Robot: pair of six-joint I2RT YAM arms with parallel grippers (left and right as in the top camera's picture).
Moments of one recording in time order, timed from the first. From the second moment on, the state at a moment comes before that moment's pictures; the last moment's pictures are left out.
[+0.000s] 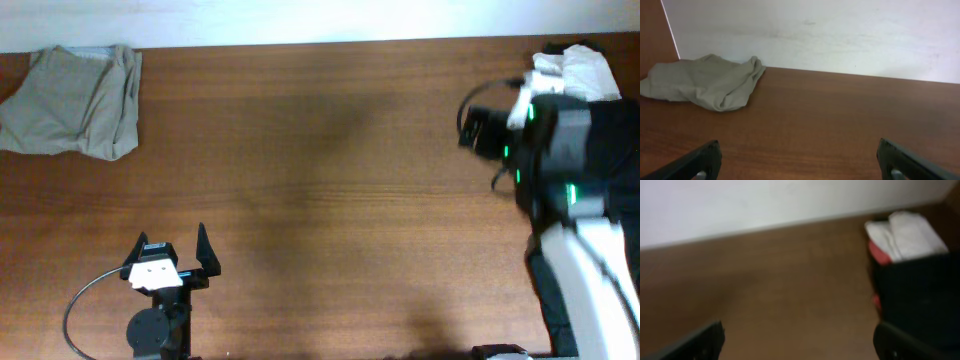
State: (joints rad) left arm 0.07 0.01 0.01 -0.08 -0.03 -0.07; right arm 0.00 1.29 1.24 -0.57 0.12 0.14
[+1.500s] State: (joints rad) left arm 0.07 0.01 0.01 -0.08 -0.03 -0.07; right arm -0.27 2.26 1.54 -0.18 0.49 -0.03
